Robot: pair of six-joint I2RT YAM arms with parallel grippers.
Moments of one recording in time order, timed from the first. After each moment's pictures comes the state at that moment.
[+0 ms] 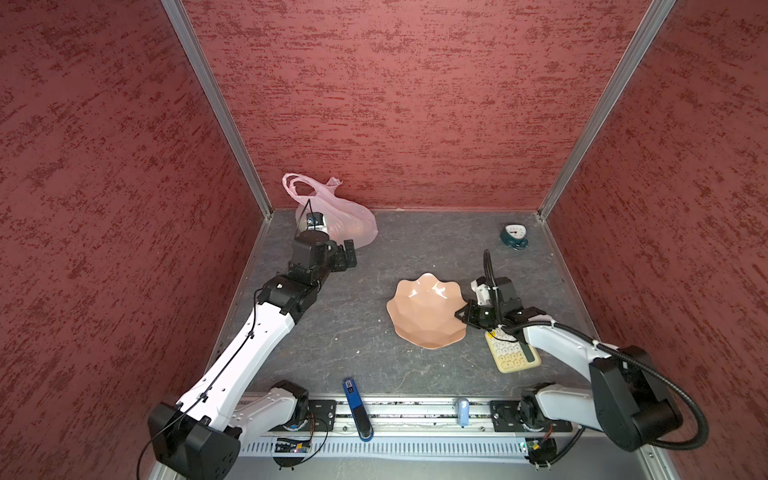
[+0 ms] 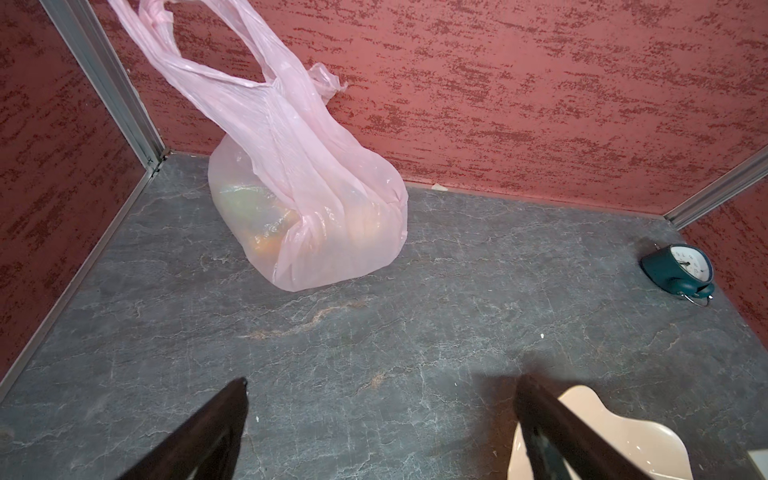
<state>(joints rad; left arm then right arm) -0.36 1.08 1.05 -0.44 -0.24 -0.34 0.33 1.24 0.51 -0.16 -0.43 0.68</state>
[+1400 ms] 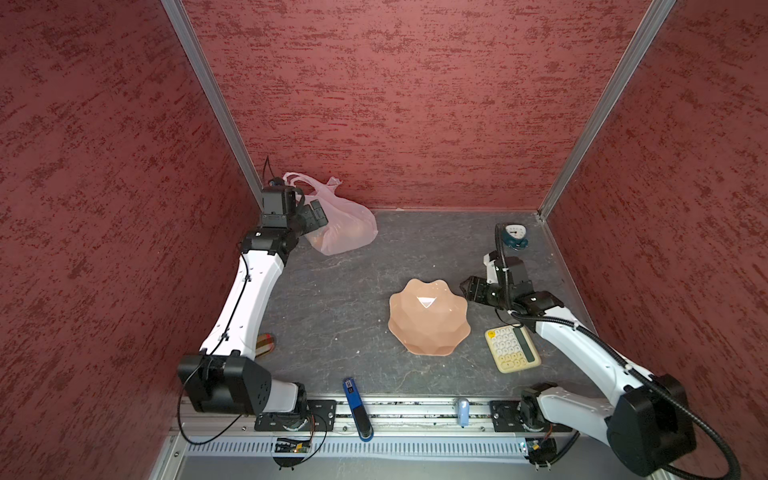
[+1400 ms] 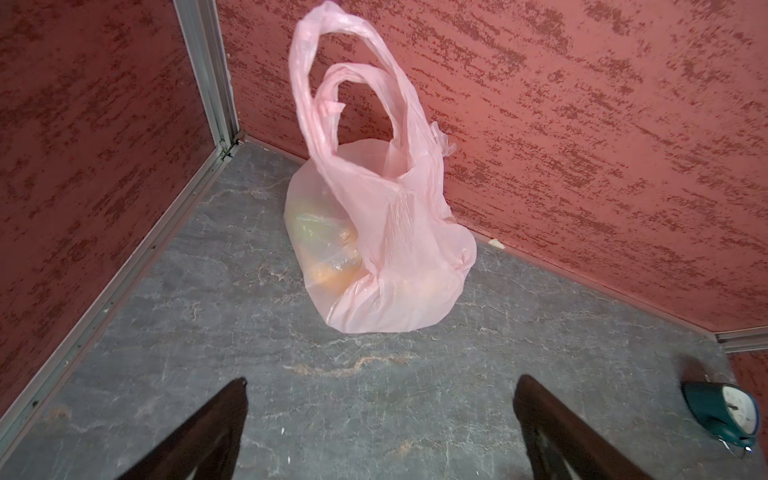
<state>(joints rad) -0.04 1.46 1.50 -0.62 -0.08 -0.38 0.31 1.15 0.77 -0.40 -0.13 0.52</state>
